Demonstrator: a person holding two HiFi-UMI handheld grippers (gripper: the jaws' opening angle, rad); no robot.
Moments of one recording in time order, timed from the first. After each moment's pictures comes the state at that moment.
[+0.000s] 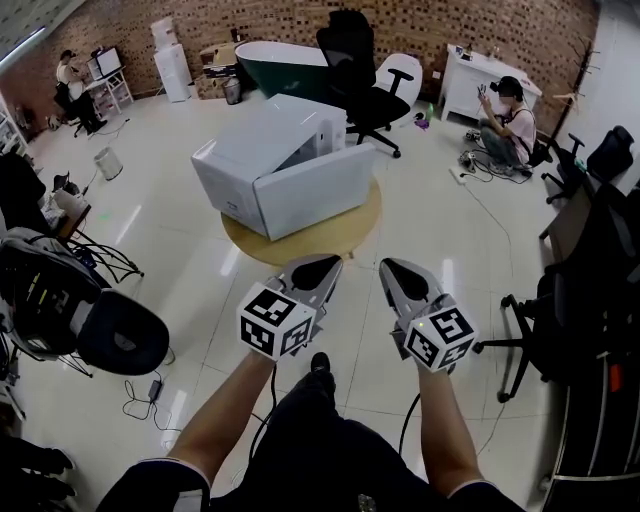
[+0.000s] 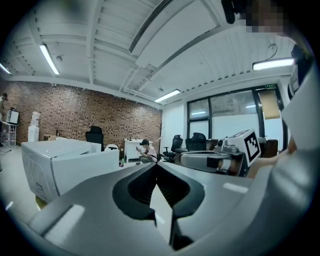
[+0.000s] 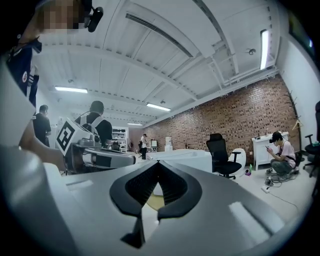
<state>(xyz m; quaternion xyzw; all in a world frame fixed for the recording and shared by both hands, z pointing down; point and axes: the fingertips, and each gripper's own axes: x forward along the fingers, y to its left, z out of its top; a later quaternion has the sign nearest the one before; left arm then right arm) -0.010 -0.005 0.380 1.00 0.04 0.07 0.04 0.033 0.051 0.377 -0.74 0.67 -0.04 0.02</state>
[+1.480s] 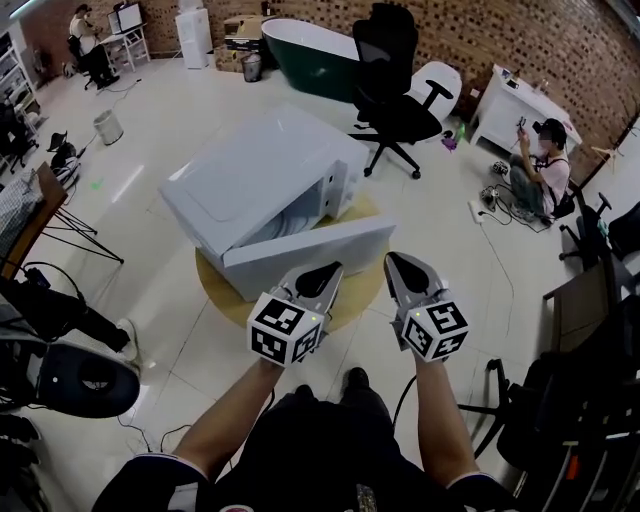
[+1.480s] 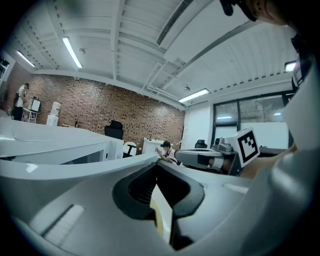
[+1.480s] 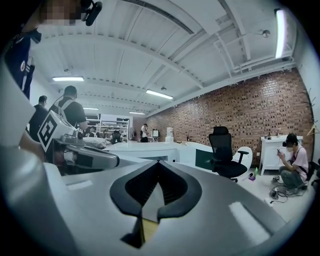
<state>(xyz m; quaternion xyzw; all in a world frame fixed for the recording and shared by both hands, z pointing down) 0.182 -0.184 0.422 0.99 -0.06 0.07 0.10 0.259 -0.147 0.411 -0.72 0.69 -0.07 -0.05</state>
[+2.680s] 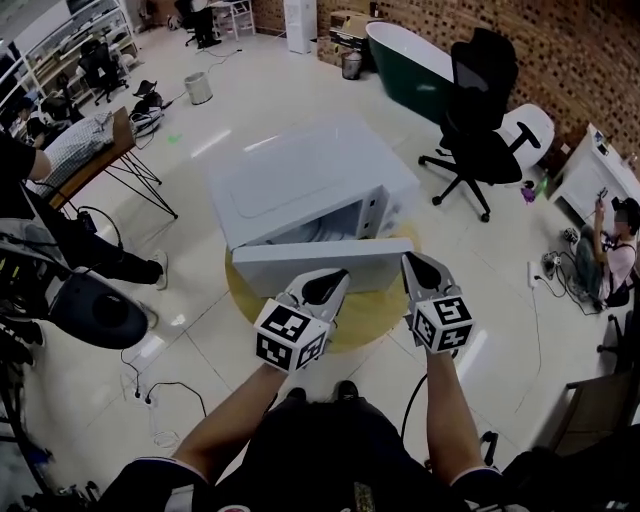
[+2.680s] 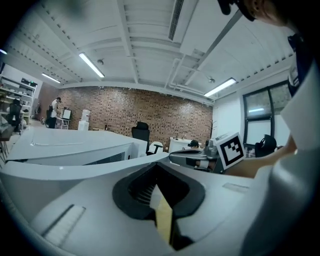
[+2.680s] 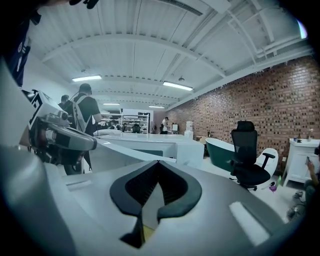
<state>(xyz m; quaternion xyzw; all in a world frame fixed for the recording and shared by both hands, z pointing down) 0.212 -0.225 0.429 0.96 -0.23 0.08 0.10 0.332 -0.240 0.446 -0.62 0.78 -0.07 -0.10</state>
